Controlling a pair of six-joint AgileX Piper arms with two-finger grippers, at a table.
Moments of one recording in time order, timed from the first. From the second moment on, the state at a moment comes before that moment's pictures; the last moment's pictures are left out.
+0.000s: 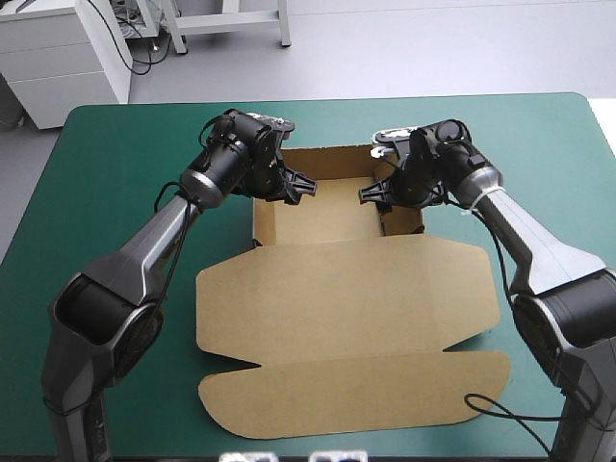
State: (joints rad) left arm -0.54 2.00 -1.97 0.13 1.25 -0.30; right arm 0.38 1.90 -1.72 0.01 1.08 0.13
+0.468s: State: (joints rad) left arm -0.54 1.96 -2.03 0.21 1.25 -0.24; right arm 0.36 1.90 -1.90 -0.07 1.11 0.13
